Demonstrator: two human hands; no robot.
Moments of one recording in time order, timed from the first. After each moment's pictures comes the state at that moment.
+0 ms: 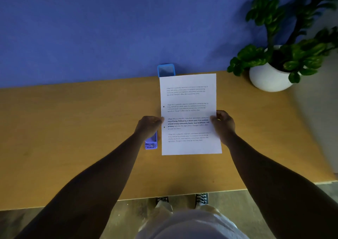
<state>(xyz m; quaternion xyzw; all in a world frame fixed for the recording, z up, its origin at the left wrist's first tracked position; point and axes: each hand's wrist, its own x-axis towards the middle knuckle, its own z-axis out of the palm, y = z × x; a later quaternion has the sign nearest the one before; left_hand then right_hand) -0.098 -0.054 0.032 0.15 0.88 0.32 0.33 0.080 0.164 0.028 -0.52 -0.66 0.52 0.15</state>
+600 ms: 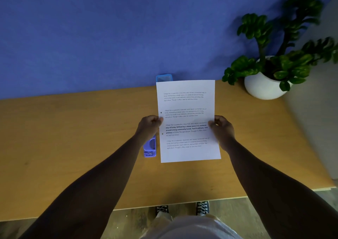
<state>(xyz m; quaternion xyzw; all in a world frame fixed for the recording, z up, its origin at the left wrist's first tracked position) -0.101 -0.042 0.054 0.15 0.83 0.44 0.32 0.085 0.166 0.042 -0.49 -0.63 0.57 0.17</state>
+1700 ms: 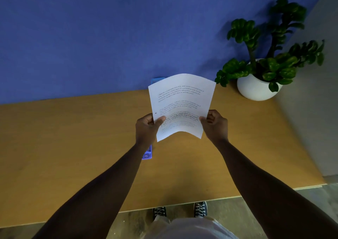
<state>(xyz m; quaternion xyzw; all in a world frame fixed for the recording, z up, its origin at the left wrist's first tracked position) -0.066 -0.033 0.065 0.16 0.76 0.60 0.19 0.083 0.158 0.063 -0.39 -0.73 0.49 0.27</state>
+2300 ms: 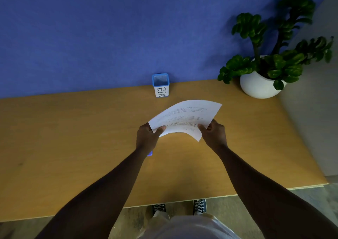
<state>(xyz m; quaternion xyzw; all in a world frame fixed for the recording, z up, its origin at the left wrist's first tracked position) -0.056 -0.049 0.039 0.12 0.83 0.50 0.21 0.095 0.148 0.033 -0.39 -0.78 0.45 0.17</state>
